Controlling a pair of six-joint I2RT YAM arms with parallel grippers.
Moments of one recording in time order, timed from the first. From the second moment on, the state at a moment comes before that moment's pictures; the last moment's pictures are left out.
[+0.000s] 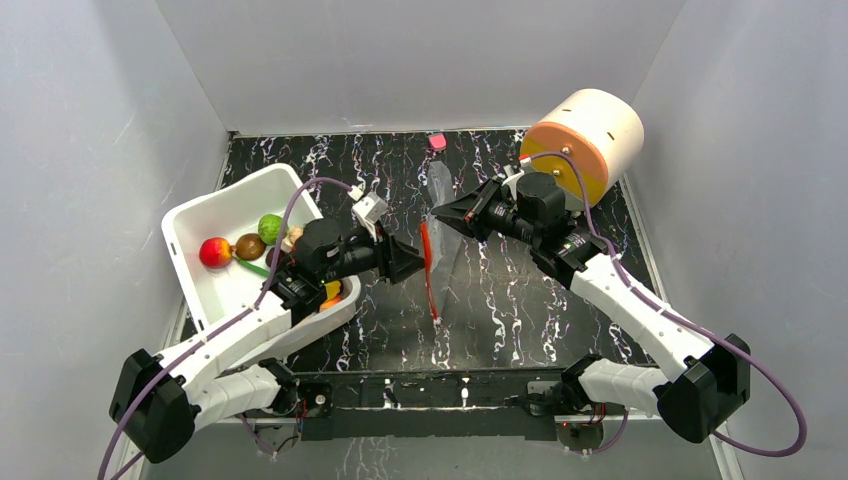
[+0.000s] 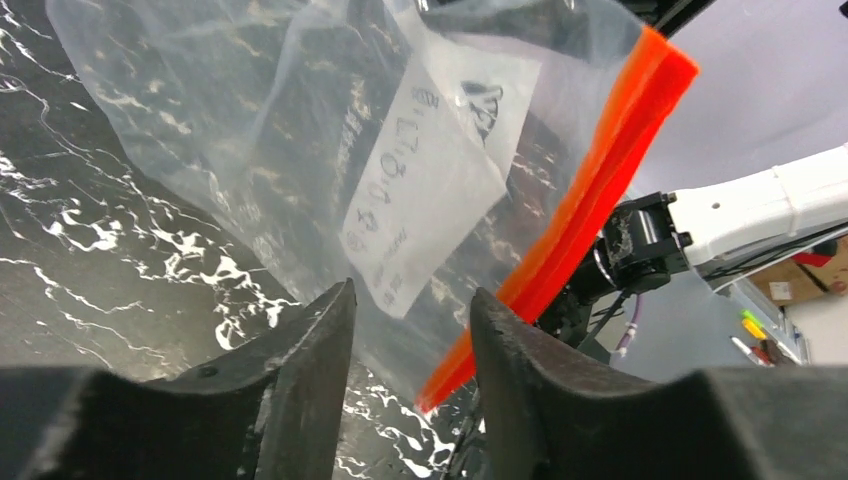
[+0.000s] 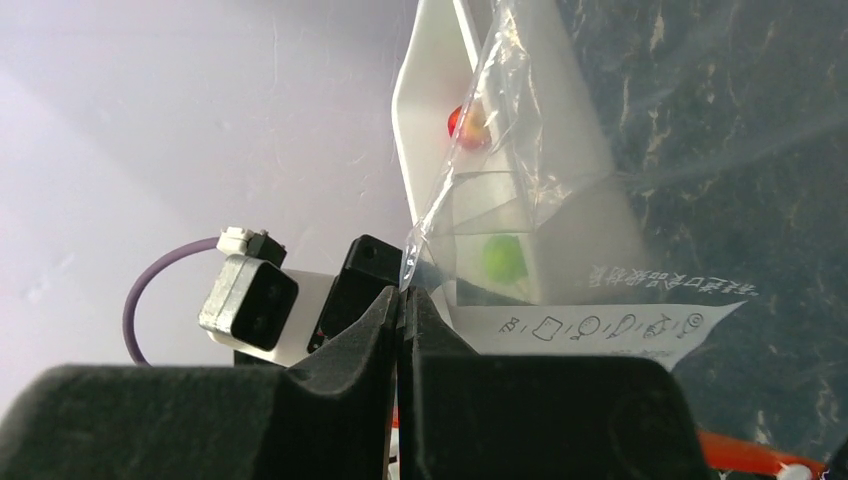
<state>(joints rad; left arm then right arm) -0.67 1.04 0.67 0.17 0.46 -0.43 0.57 1.14 1.00 -0.11 -0.32 1.33</state>
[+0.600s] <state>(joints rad) -0.69 1.02 0.58 0.31 0.54 -0.35 0.58 1.14 1.00 -0.11 -0.26 1.34</state>
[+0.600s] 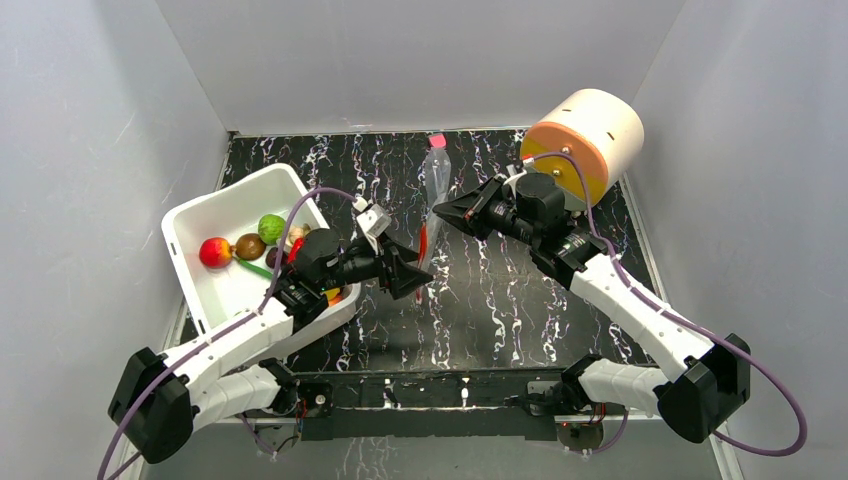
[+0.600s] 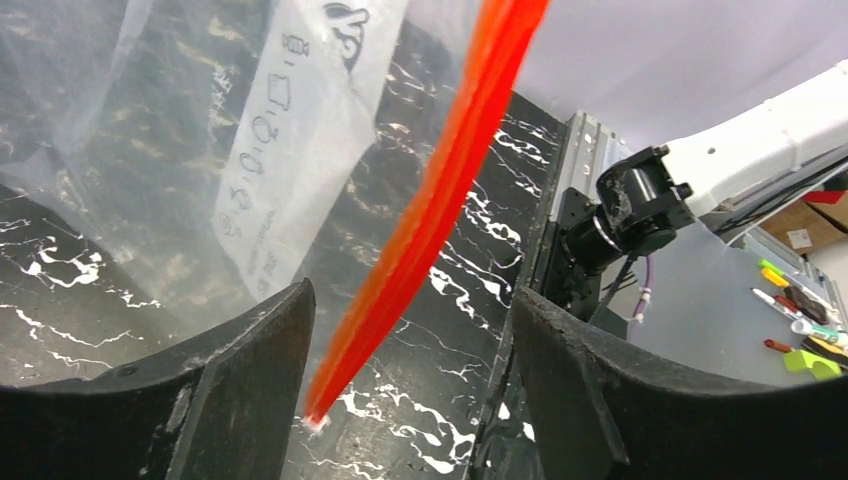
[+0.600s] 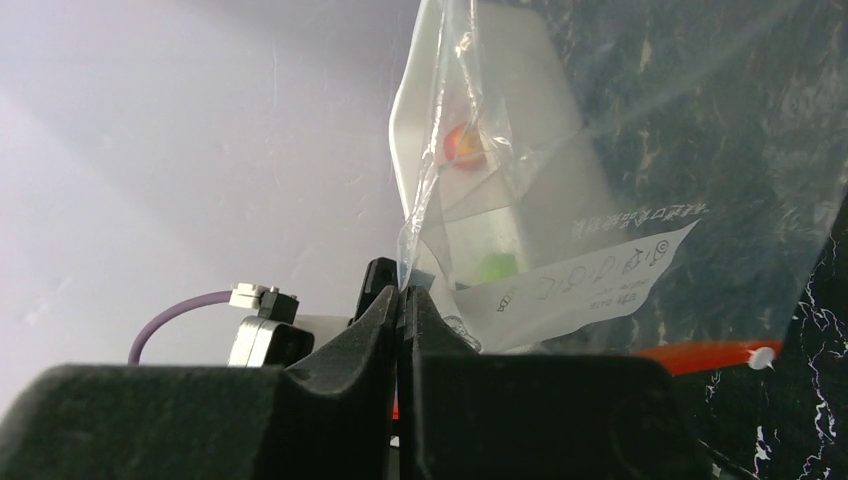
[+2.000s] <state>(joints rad) -0.69 0.99 0.63 0.22 0.33 -0.70 0.65 0.91 0.85 -0.30 -0.22 0.51</state>
